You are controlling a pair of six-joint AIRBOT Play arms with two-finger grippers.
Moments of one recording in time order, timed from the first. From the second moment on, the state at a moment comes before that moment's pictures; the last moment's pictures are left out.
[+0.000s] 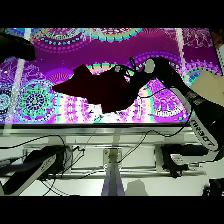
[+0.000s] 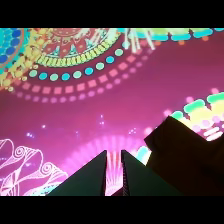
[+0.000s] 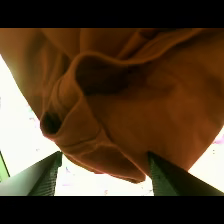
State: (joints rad) left arm -0.06 -0.91 1.32 1.53 -0.98 -1.29; right arm 0.42 -1.52 1.28 -1.26 1.21 0.61
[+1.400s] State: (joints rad) left arm 0.22 -1.11 1.25 1.48 -1.19 -1.27; right arm 0.34 -1.23 1.32 -1.34 0.75 0.85
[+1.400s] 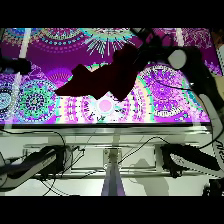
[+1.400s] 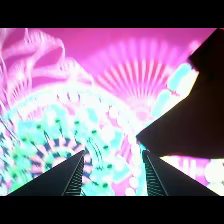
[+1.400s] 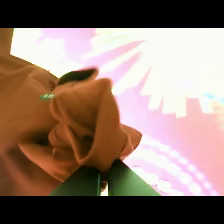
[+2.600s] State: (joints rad) left arm 0.01 -1.59 1.05 0.63 -0.80 -1.00; right arm 0.26 -1.19 1.34 -1.38 0.82 0.96
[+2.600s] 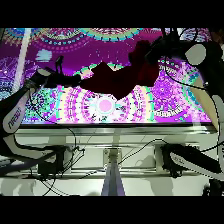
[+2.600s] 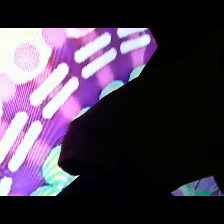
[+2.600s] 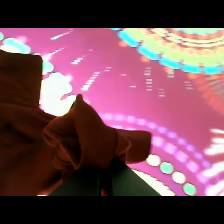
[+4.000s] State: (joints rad) left arm 0.30 -1.00 1.41 0.94 -0.98 -1.07; right arm -0.01 -0.75 1.22 -1.20 1.15 1.17
